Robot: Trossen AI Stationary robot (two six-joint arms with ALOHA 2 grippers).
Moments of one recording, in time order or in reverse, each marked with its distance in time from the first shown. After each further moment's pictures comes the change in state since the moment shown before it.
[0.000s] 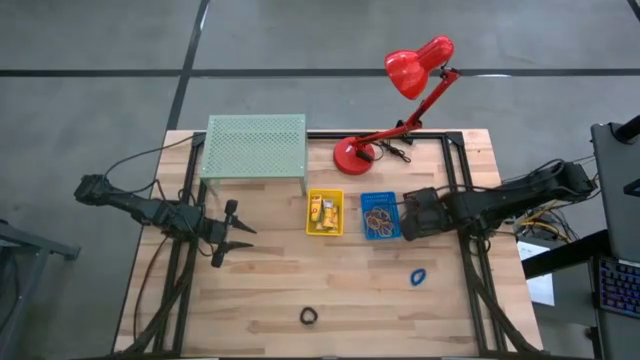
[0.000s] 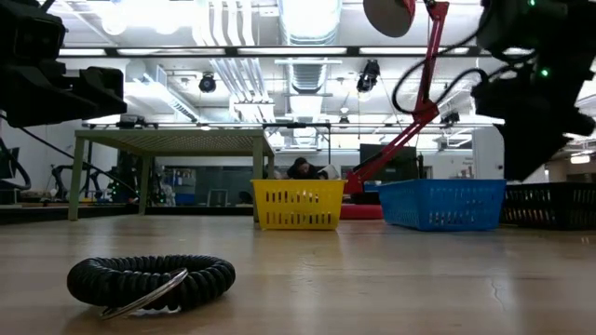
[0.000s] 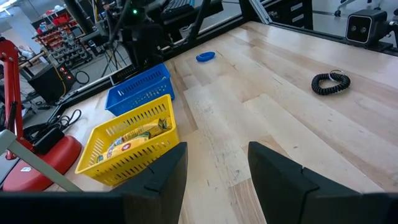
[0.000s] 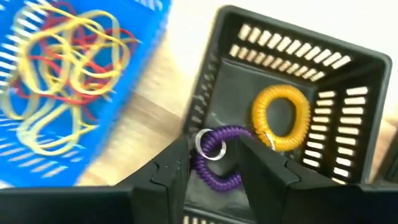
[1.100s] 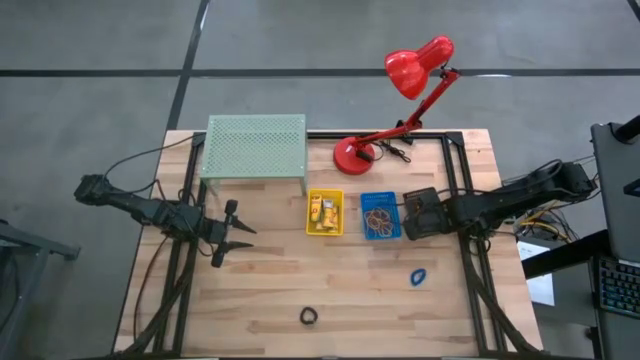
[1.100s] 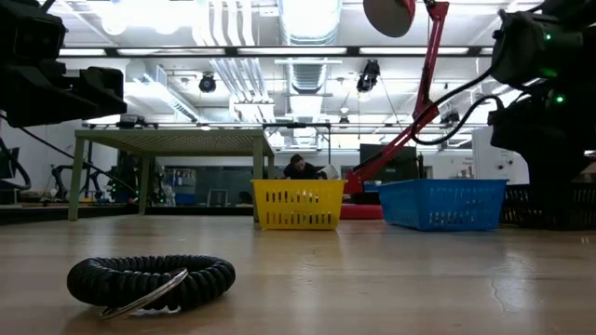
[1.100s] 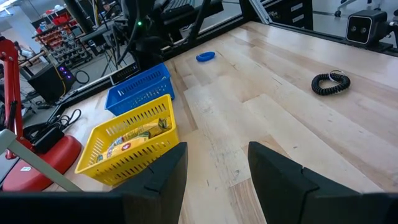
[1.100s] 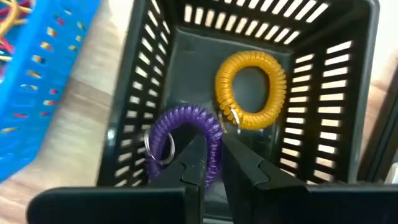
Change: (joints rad) left arm 0.001 0.000 0.000 0.000 0.000 -0.003; right arm 0.000 0.000 -0.111 0.010 -0.011 0.120
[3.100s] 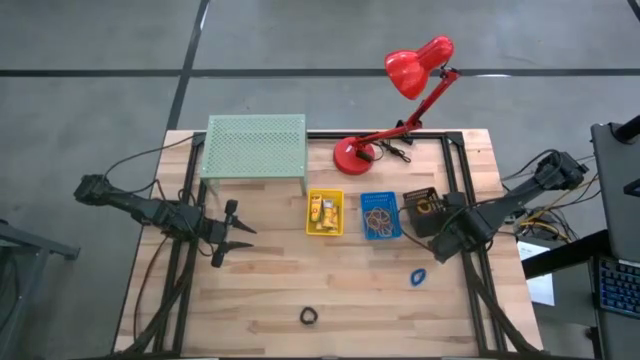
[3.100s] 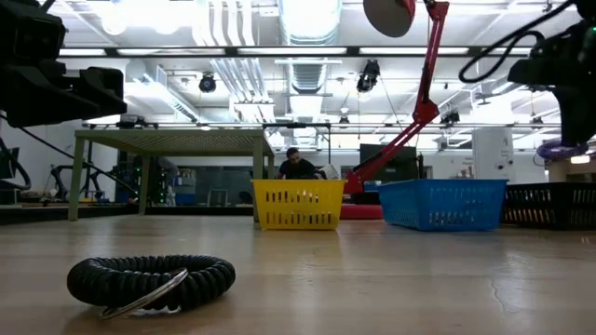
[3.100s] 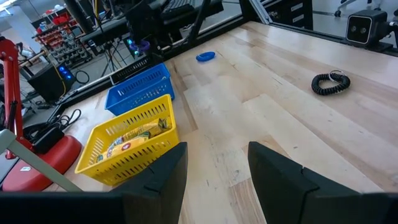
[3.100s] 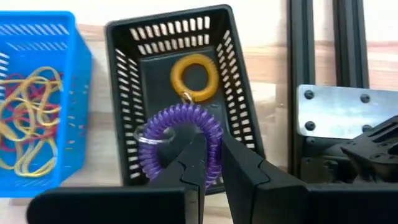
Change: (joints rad) left arm 0.000 0.000 0.000 0.000 0.000 0.000; right arm 0.365 -0.004 0.250 -0.515 0.062 0.793
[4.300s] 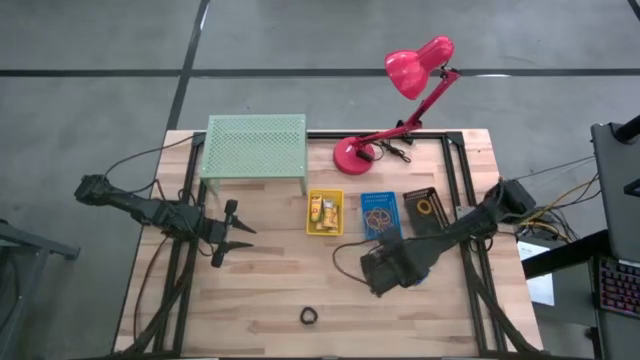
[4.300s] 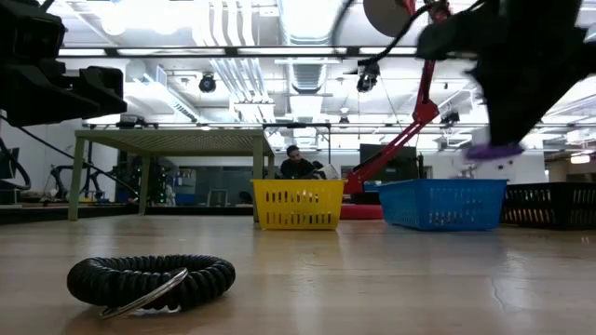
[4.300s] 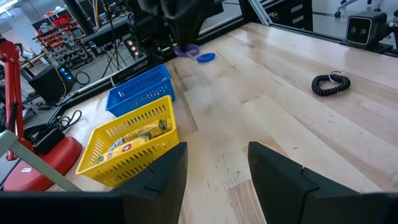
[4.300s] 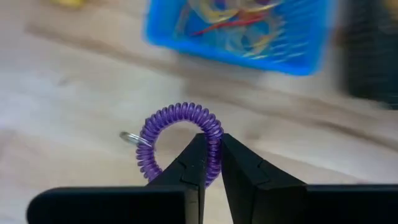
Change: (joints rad) left arm 0.000 -0.005 0.000 0.000 0.000 0.003; right arm -0.030 0.648 0.516 0.265 -0.100 -0.276
